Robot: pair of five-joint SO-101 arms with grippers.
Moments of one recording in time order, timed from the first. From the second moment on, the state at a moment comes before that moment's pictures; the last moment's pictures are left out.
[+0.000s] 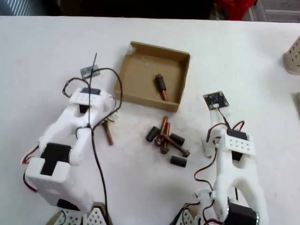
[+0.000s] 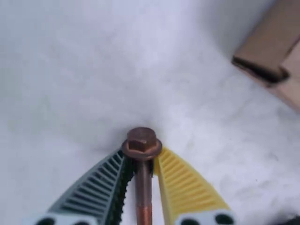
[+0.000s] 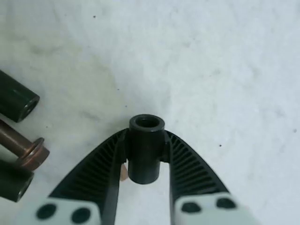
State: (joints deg) left arm 2.2 13.5 26.2 50.2 32.0; right arm 11.3 -25.5 61.6 46.6 30.1
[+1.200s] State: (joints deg) left arm -7.3 8.9 32.1 39.4 31.5; right arm -19.4 -37.8 60.5 15.4 4.5
